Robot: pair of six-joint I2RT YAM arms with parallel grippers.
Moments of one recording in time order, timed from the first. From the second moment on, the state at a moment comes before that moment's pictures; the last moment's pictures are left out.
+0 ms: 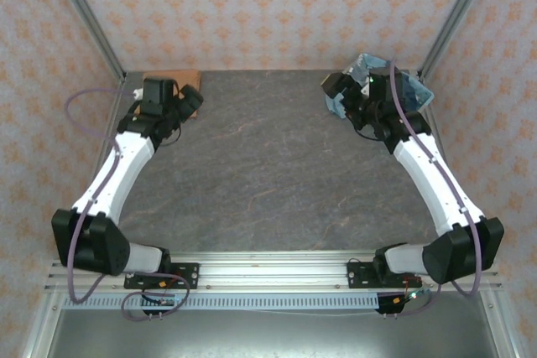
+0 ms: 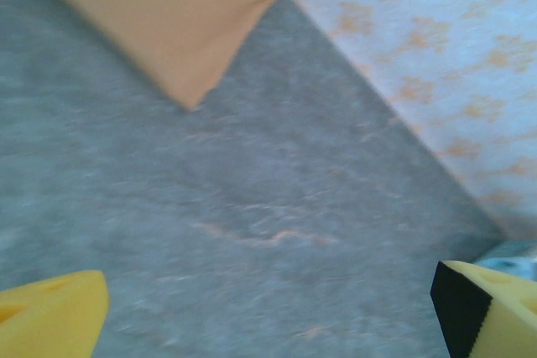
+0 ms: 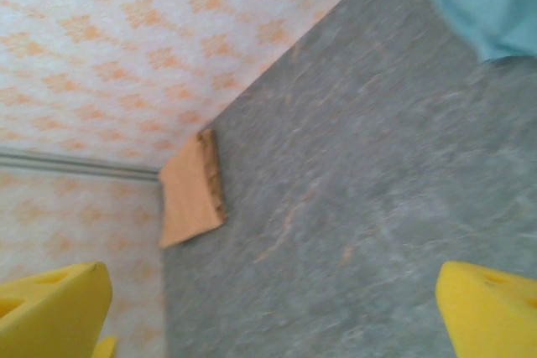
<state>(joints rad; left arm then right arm) -0.09 1.33 1.20 -0.61 -0.11 -0.87 0.25 1.29 1.29 -0.54 -0.18 0.90</state>
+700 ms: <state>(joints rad) -0.11 1.27 0.47 0.06 -0.52 -0.26 0.10 1.21 0.39 0.20 0.44 0.34</state>
